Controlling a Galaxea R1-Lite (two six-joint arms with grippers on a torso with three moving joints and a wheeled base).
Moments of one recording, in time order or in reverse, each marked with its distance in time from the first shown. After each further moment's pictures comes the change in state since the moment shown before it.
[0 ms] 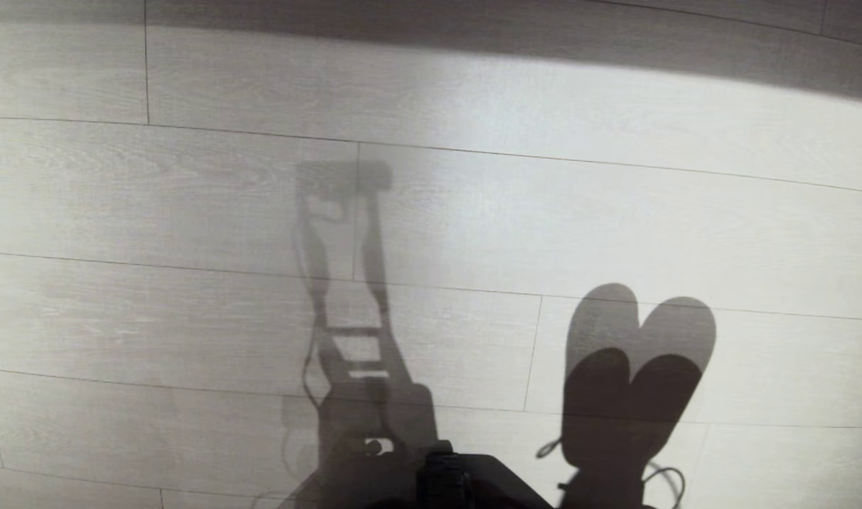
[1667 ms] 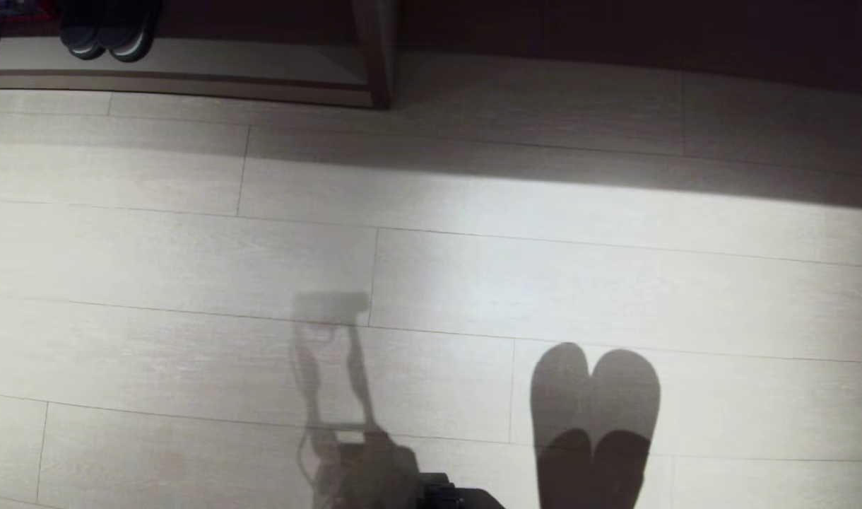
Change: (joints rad) left arm 0.000 -0.001 0.000 0.000 0.000 -0.004; right arm 0.000 0.001 0.000 0.000 -0.004 0.049
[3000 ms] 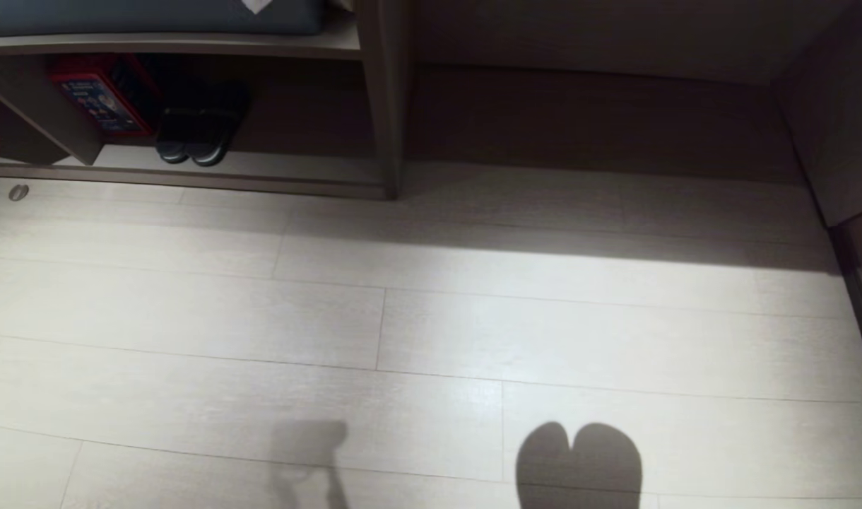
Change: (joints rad) left arm 0.000 0.000 0.000 0.000 0.000 0.000; right arm 0.000 0.001 0.000 0.000 0.001 0.000
